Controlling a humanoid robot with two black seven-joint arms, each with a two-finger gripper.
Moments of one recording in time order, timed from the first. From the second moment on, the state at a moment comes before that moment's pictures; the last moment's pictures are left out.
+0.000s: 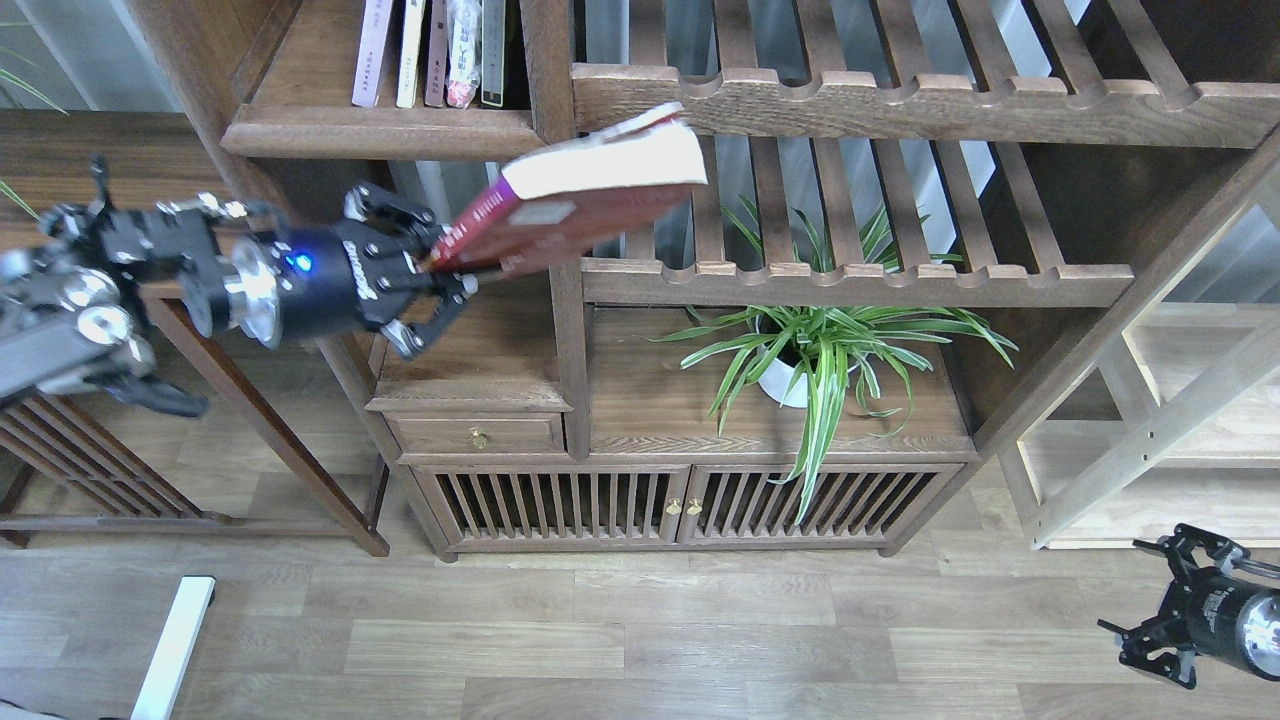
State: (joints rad) left arm -1.05 0.78 -0.38 -1.46 0.78 -0.29 0.04; right arm 0.46 -0.82 -0.25 0.64 -0.80 0.02 0.49
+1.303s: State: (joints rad) left arm -1.03 1.15 -0.46 -1.54 0.36 -0.04 0.12; right arm 0.46 -0.77 -0.26 0.61 -0.79 0.02 0.49
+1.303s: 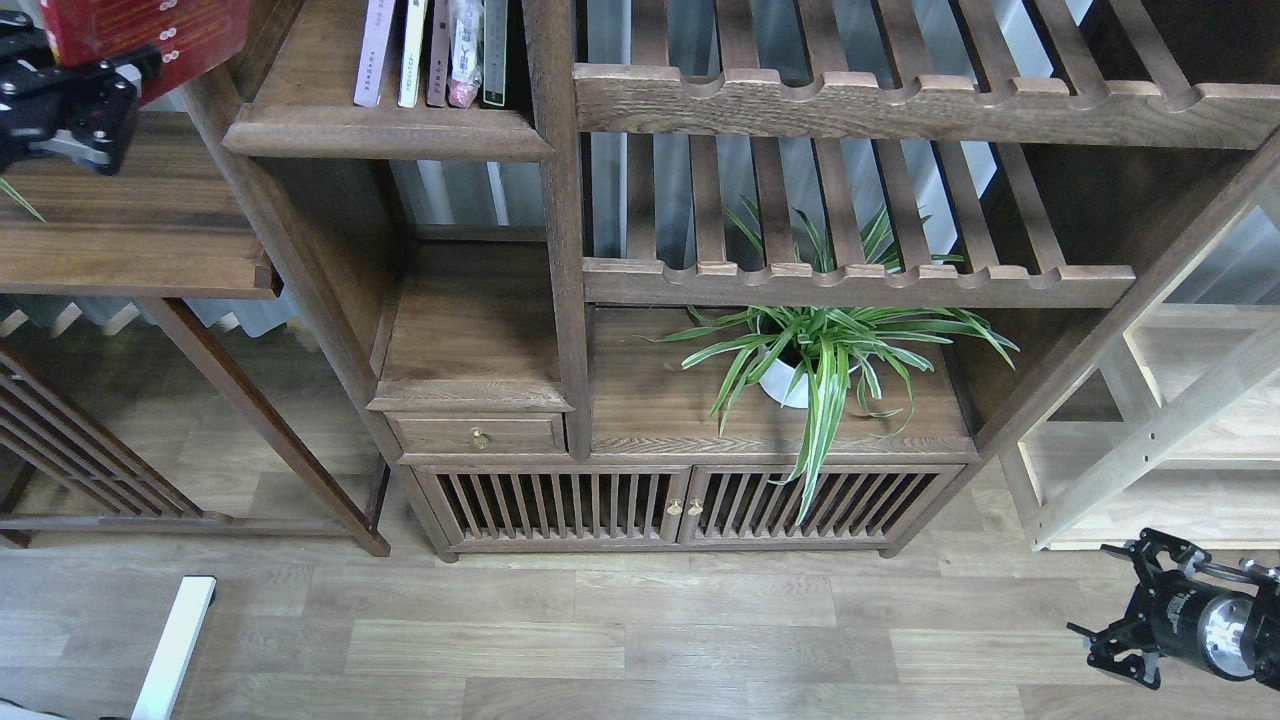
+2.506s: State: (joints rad) left arm -1.24 0.60 -0.31 -1.09 0.37 0.31 0.17; right arm 0.45 -0.76 -0.26 0.61 -0.79 0.02 0.49
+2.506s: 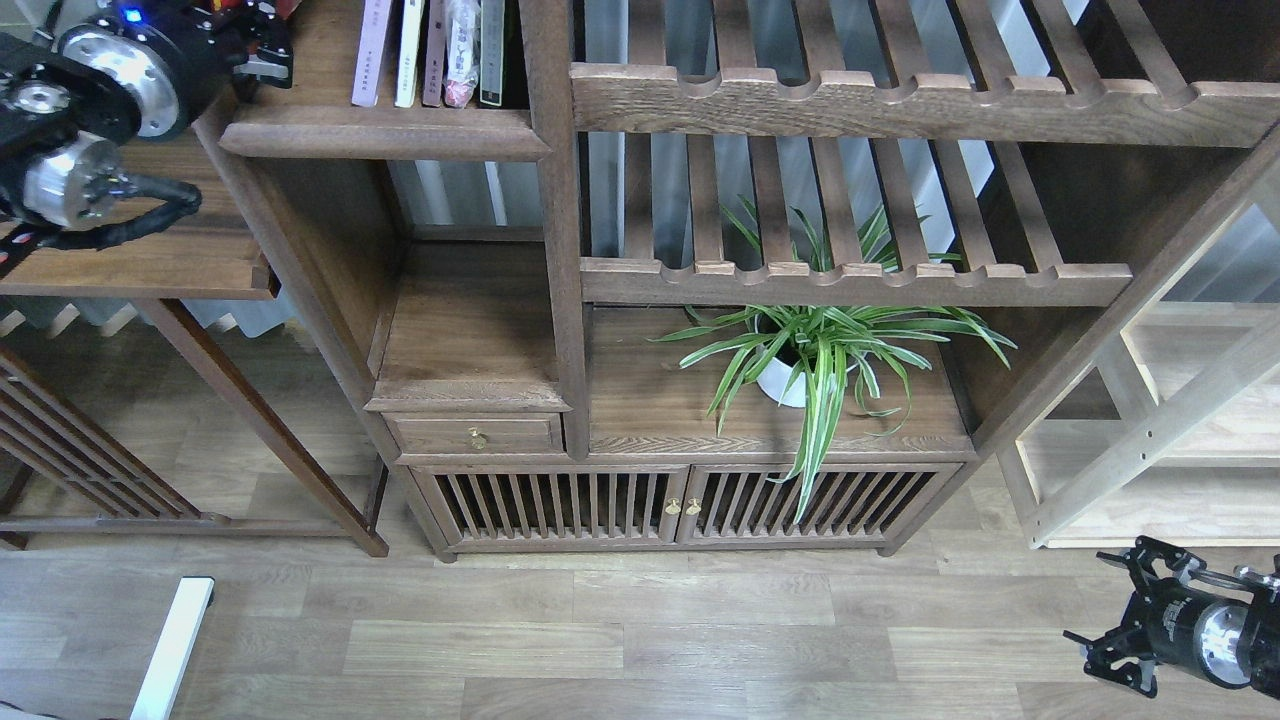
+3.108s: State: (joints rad) left arm -1.27 0.45 -0.24 -0.94 0.37 0.34 0.17; right arm 0.45 -0.76 -0.26 0.61 -0.79 0.02 0.49
